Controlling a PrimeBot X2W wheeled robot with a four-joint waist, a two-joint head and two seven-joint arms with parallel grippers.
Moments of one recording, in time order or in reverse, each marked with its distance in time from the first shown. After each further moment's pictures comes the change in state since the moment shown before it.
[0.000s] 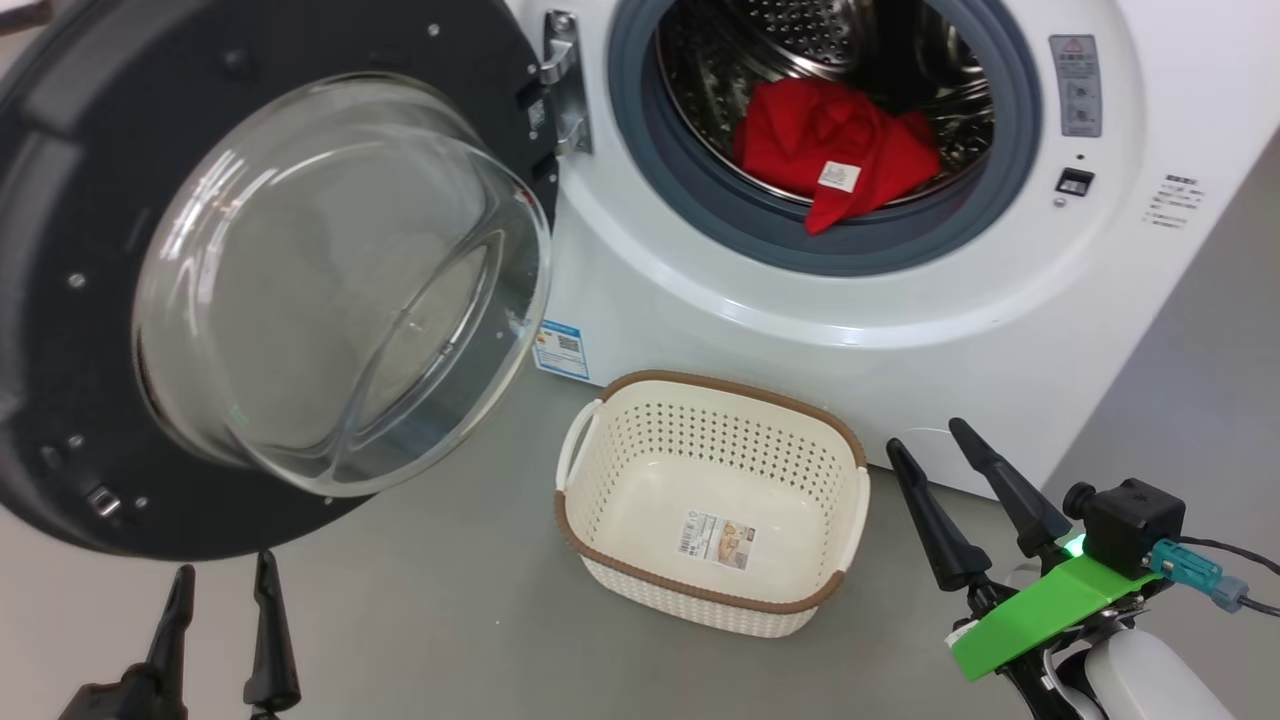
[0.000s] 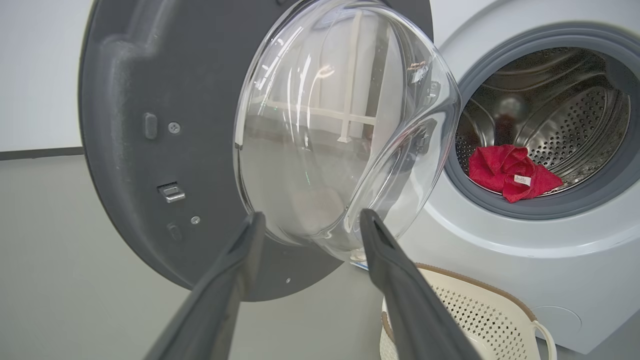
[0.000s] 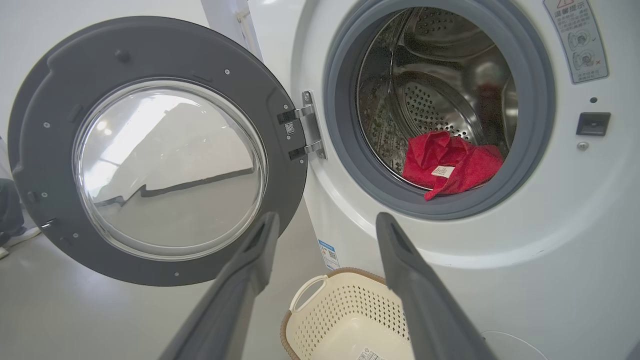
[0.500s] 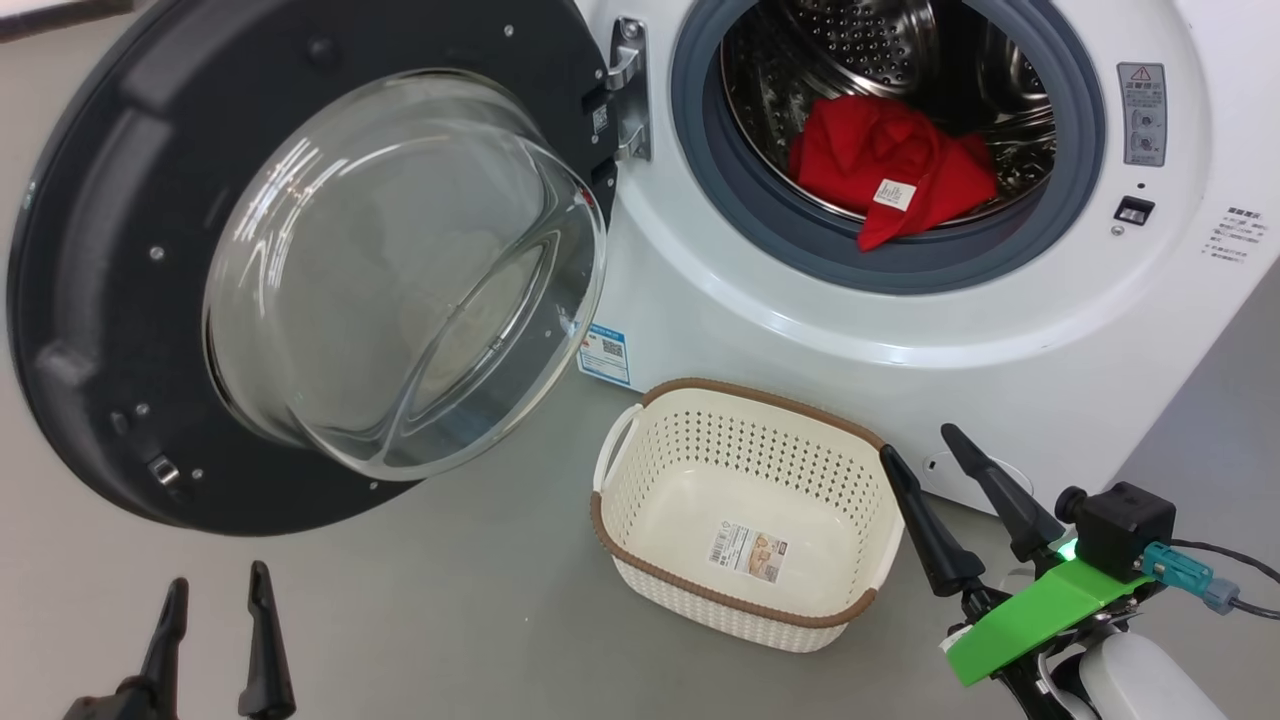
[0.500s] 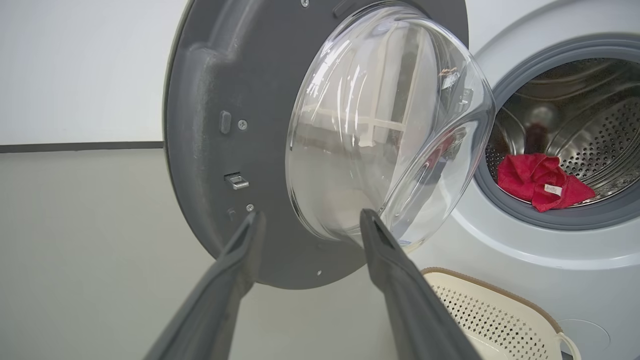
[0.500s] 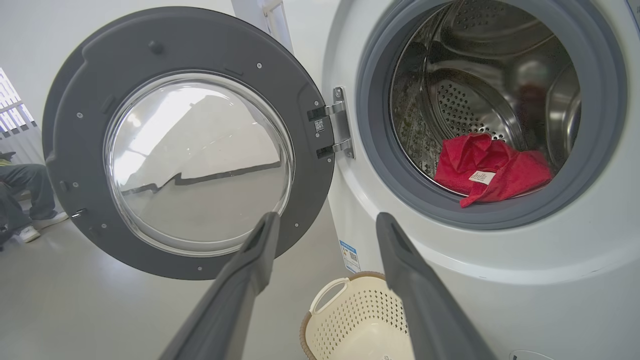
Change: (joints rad) left arm 0.009 -0.002 0.009 -0.004 -0.001 0.008 0.000; right arm 0.000 0.000 0.015 0.007 0.001 0.000 0.000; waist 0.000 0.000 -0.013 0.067
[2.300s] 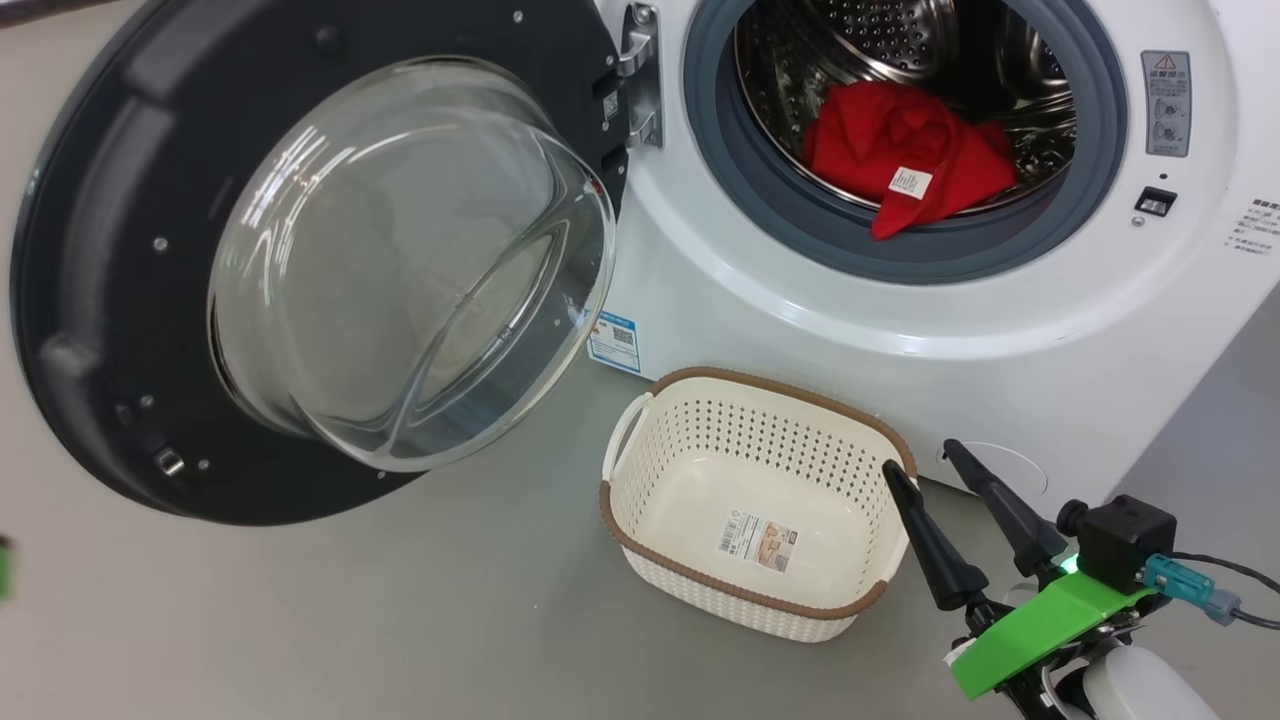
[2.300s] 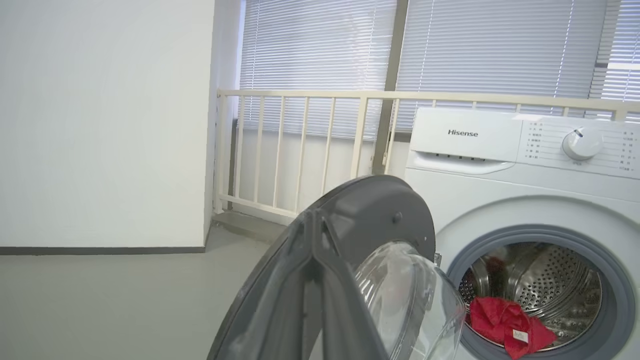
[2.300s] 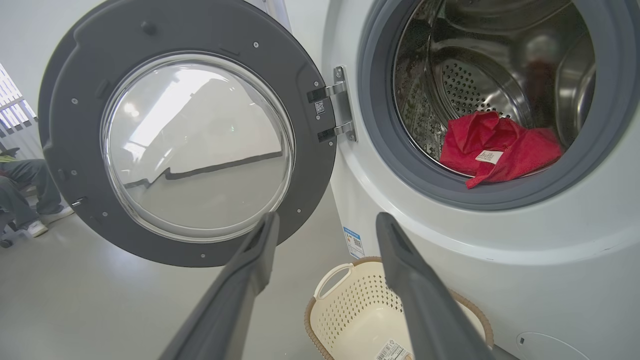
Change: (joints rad) left arm -0.195 0.234 0.185 -0.403 -0.327 -0.055 0.341; right arm 0.019 -0.008 0.006 0.004 0.010 0.000 0.000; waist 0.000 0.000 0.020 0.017
